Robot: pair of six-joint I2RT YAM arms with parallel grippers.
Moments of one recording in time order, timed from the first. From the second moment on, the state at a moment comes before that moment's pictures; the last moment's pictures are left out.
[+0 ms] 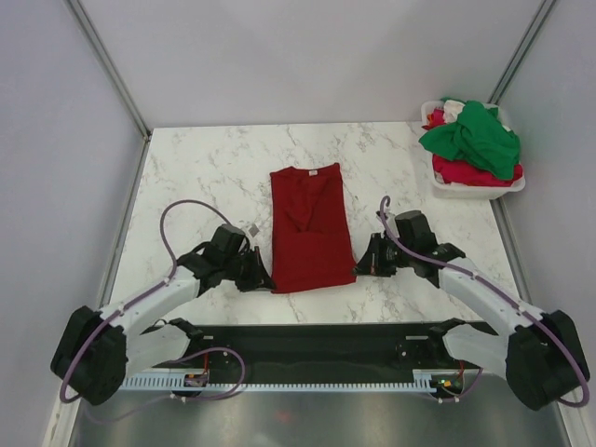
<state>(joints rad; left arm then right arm) -0.53 1.14 0.52 -0.33 0.36 -0.71 0.40 1.14 0.57 -0.31 -0.52 0.59</state>
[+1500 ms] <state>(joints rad) -0.17 2.47 2.36 -1.08 0.30 -0.51 0.19 2.36 2.10 -0.78 -0.25 0.43</state>
